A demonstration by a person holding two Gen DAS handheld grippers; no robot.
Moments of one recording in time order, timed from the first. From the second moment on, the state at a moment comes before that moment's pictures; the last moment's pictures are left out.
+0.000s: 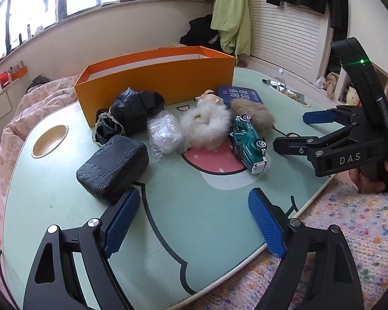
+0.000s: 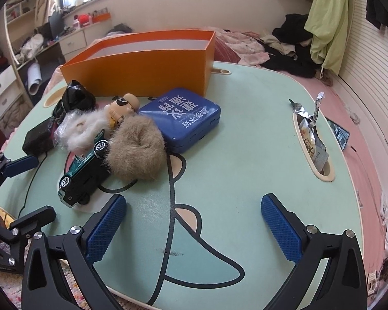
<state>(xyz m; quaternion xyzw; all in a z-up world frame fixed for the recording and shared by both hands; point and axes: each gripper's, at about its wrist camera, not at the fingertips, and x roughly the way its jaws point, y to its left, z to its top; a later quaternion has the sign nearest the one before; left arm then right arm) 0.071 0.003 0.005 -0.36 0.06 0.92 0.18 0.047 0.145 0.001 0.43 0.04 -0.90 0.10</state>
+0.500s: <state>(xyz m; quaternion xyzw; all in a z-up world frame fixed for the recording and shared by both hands) 0.071 -0.032 0.027 -0.28 0.01 0.95 0.13 0.087 0.112 0.039 0.31 0.06 -0.92 0.24</state>
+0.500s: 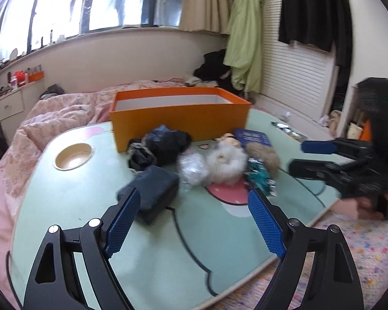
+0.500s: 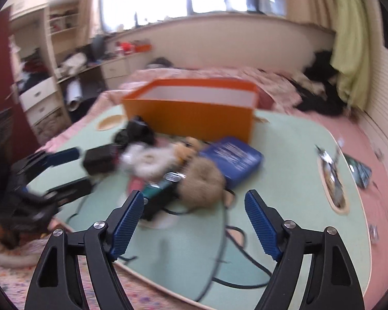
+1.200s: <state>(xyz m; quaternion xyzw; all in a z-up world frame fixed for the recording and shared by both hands) 0.060 -0.004 0.005 -0.36 0.07 0.92 0.14 0.084 0.102 0.007 0.39 0.10 -0.88 0.25</state>
